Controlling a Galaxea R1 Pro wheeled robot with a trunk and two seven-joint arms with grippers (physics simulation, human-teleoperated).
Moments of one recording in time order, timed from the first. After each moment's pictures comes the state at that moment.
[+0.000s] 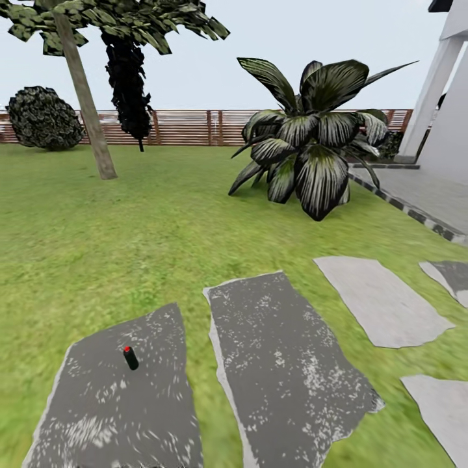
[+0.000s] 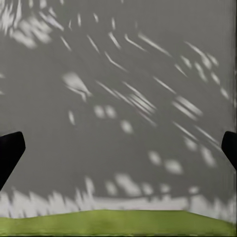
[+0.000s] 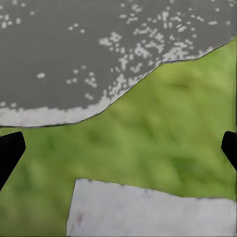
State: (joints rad) left arm -0.19 0.05 0.17 -0.31 0.02 -0.29 0.00; right arm -0.04 -0.07 0.00 -0.51 0.00 -0.32 0.00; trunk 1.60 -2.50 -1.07
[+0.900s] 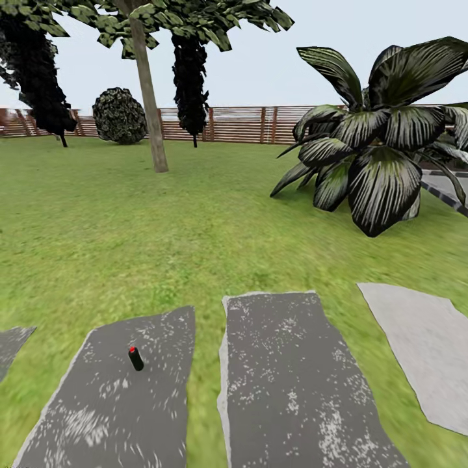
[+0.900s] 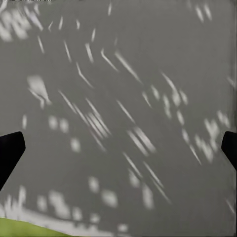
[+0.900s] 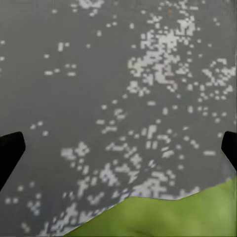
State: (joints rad) left arm -0.19 0.05 0.17 -0.31 0.02 -0.29 0.00; right arm -0.04 -0.07 0.00 -0.51 0.00 -0.32 0.00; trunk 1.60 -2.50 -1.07
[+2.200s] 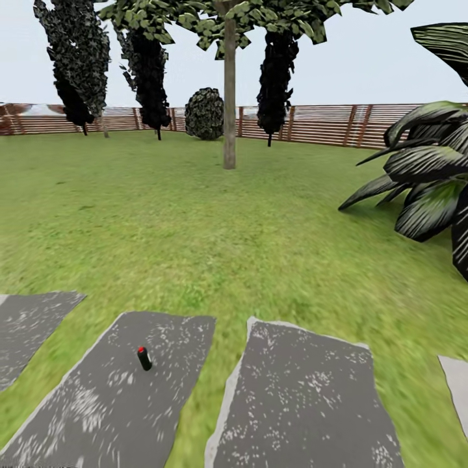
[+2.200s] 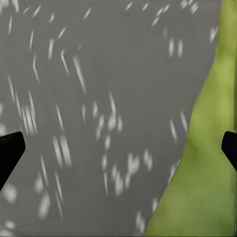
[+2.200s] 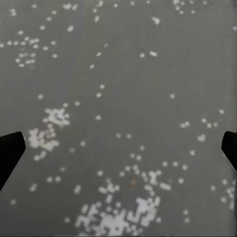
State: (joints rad) left arm -0.19 0.05 0.17 -0.31 0.02 -0.29 0.00; right arm -0.04 -0.07 0.00 -0.51 0.00 -0.32 0.00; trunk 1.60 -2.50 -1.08
